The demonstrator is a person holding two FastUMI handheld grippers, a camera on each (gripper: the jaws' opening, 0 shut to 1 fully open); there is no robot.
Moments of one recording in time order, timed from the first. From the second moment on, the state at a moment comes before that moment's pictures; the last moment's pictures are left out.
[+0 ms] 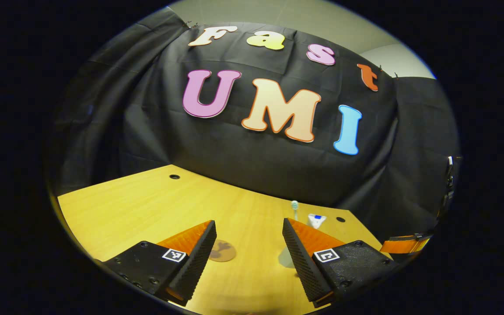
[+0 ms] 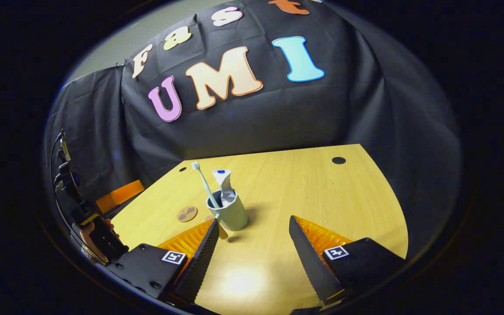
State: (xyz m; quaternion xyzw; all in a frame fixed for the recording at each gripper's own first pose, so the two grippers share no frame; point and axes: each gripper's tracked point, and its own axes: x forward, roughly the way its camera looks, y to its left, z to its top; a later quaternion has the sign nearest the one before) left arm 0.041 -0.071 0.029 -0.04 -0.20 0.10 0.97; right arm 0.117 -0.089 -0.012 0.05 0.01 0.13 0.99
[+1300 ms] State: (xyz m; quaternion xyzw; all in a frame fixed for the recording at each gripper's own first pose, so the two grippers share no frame) left arm 0.077 0.116 0.058 -0.02 -0.09 0.10 0.99; right arm 0.233 0.018 -0.101 -0.01 0.33 0.03 0.94
